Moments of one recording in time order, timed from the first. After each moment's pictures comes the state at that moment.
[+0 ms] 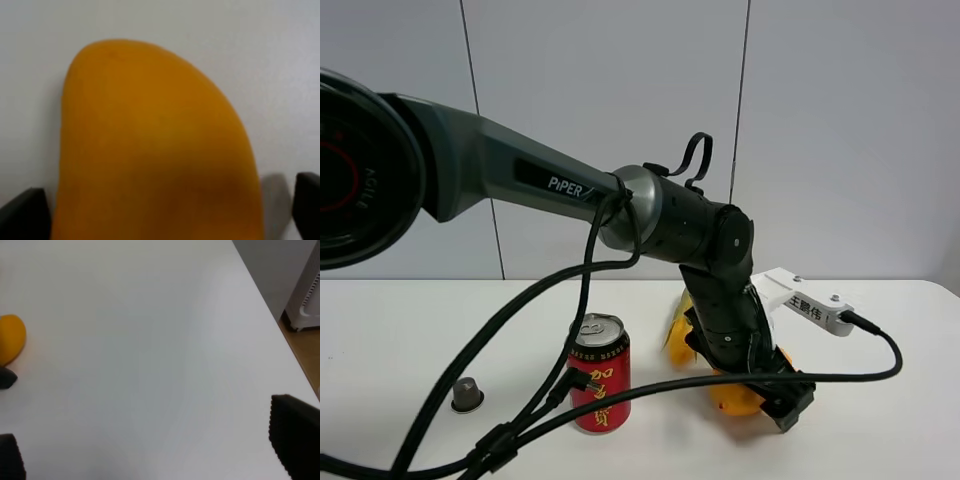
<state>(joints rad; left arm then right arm) -0.86 2.50 -1.95 -0.15 0.63 0.23 0.03 0.00 -0.49 -0.08 1.08 0.01</state>
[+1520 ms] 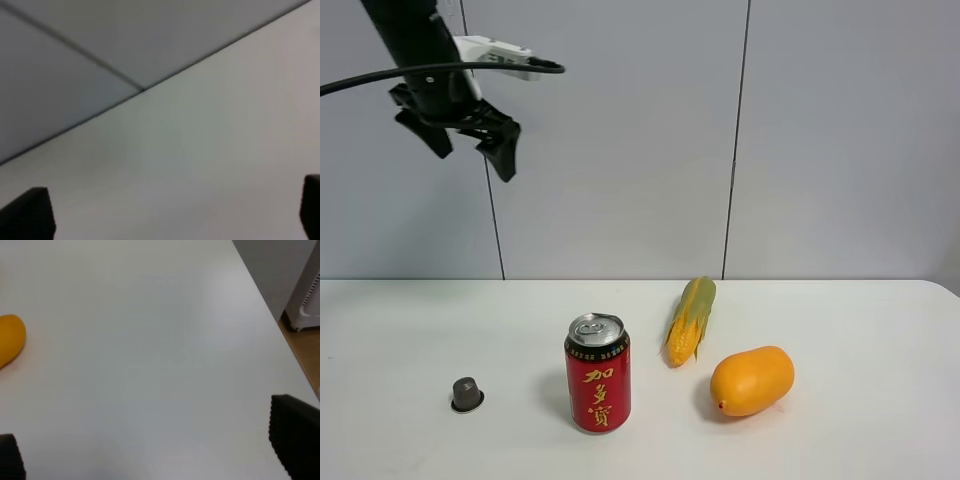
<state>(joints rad) -0.20 2.01 -1.95 0.10 1.00 0.19 0.03 0.00 -0.49 -0.08 1.08 0.01</state>
